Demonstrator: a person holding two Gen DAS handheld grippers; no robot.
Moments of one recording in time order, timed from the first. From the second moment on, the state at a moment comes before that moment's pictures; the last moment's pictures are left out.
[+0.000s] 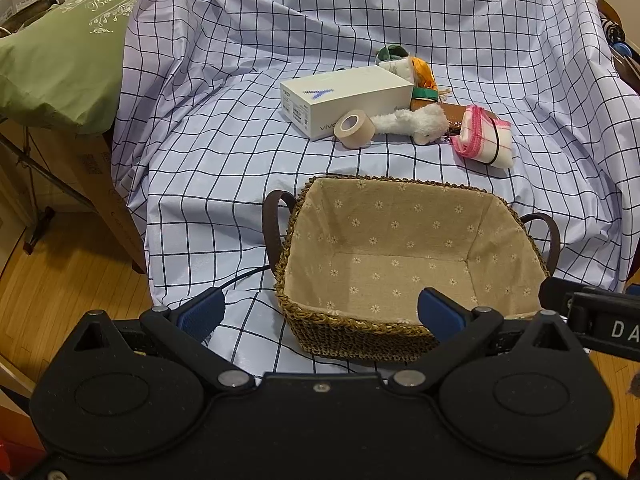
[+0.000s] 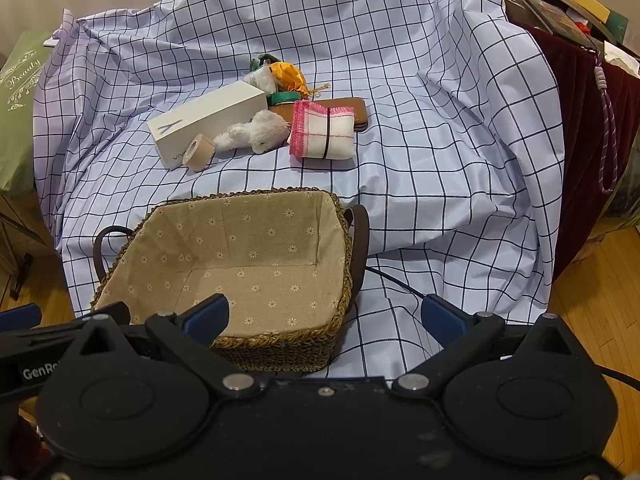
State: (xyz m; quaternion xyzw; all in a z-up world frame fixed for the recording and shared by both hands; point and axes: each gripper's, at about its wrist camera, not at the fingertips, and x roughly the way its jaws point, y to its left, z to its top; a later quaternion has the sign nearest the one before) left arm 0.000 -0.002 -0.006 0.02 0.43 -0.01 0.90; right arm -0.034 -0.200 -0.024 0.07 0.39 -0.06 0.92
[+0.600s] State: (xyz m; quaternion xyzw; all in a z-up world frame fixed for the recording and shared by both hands) left arm 0.001 -0.002 -0.006 0.02 0.43 -0.02 0.90; right arm -0.032 -0.199 -0.028 0.07 0.40 -0.06 0.91
